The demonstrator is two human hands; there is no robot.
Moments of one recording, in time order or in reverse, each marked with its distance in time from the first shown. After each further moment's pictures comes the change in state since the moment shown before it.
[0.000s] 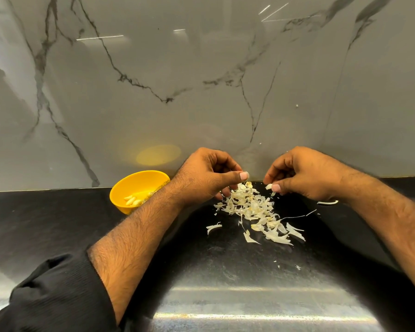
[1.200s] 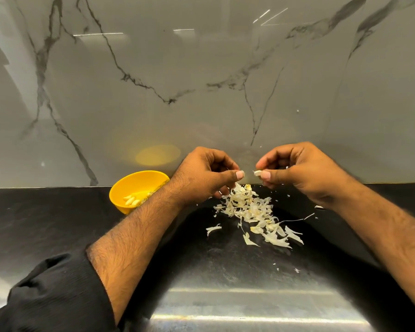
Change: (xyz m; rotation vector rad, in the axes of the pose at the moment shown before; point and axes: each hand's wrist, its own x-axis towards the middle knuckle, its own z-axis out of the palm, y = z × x) left_hand 0.002 0.000 -0.003 -0.003 0.043 0.014; right_hand -0.004 -0.007 0.012 0.648 0.156 -0.106
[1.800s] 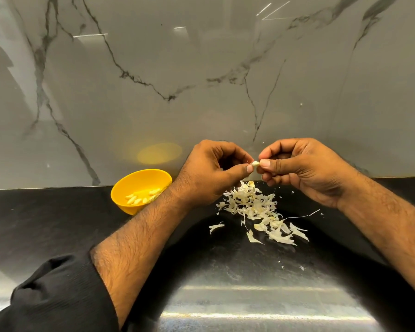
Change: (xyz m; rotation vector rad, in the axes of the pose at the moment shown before) left_hand -0.003 0.004 0.007 0.047 0.060 0.267; right_hand -0.003 -0.005 0.004 0.290 -0.057 0.064
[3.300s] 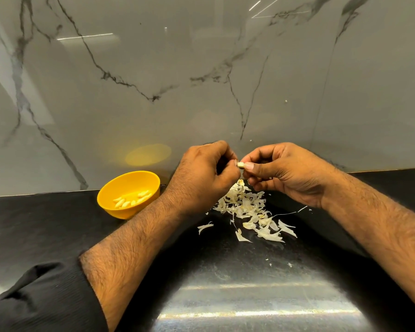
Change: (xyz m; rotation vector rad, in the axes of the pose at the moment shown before) left_hand -0.003 0.008 0.017 0.398 0.134 0.098; right_hand 0.002 0.007 0.004 -0.005 -0.064 0.102
